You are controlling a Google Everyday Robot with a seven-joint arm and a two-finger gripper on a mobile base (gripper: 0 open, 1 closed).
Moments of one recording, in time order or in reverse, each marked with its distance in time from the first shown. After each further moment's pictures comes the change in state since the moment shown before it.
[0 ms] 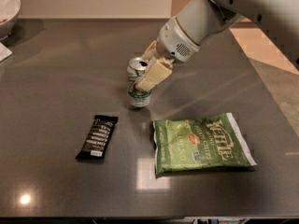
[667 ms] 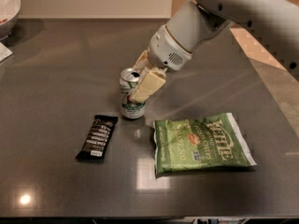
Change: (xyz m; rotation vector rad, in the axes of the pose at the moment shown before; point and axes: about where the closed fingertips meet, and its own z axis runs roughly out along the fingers) arm -0.009 0.030 0.020 -0.079 0.016 -0.050
